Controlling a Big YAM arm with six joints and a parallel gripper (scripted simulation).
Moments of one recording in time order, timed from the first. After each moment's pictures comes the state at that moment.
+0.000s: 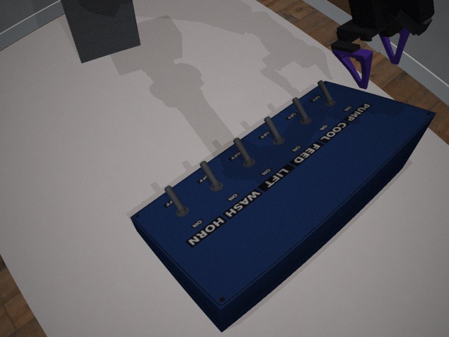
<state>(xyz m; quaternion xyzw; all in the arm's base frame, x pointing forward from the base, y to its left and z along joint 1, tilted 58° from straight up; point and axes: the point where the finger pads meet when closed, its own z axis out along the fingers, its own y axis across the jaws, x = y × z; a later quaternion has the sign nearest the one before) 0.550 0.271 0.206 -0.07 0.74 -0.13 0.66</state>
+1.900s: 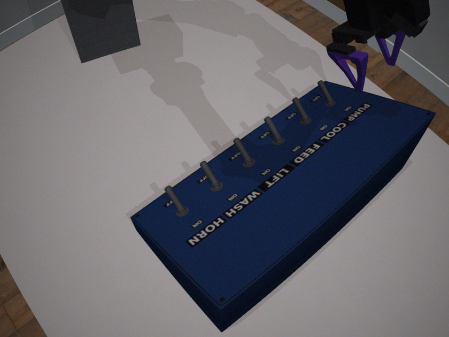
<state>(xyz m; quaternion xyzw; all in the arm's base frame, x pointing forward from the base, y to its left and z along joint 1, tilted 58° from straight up) 0.549 0.262 0.206 -0.07 0.74 -0.13 0.66</state>
